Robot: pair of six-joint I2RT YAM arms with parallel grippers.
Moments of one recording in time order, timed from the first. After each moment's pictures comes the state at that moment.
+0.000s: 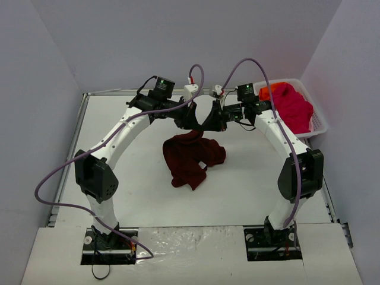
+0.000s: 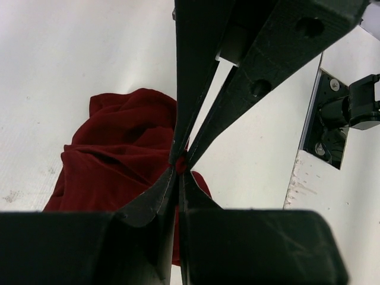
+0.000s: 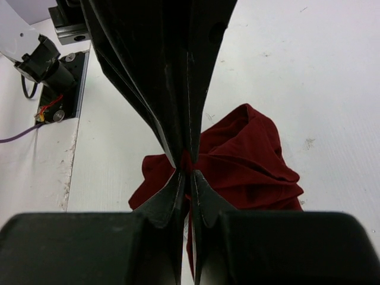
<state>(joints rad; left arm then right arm) -0.53 1.83 1.87 -0.75 0.77 0.13 0.29 1.74 1.52 -0.57 -1.18 -0.50</state>
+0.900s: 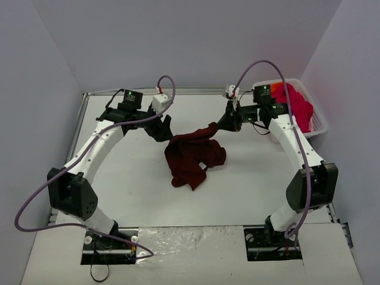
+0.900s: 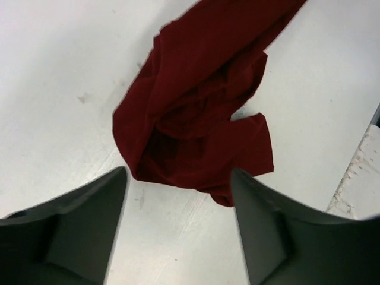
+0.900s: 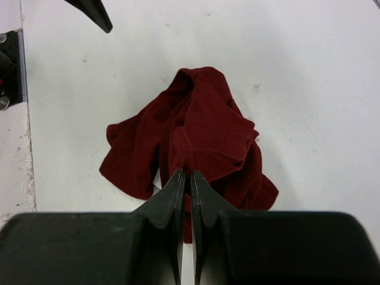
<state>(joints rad) -0.34 1.58 1.52 -0.71 0.65 0.28 0.20 1.61 1.46 -0.67 -1.00 -0.57</state>
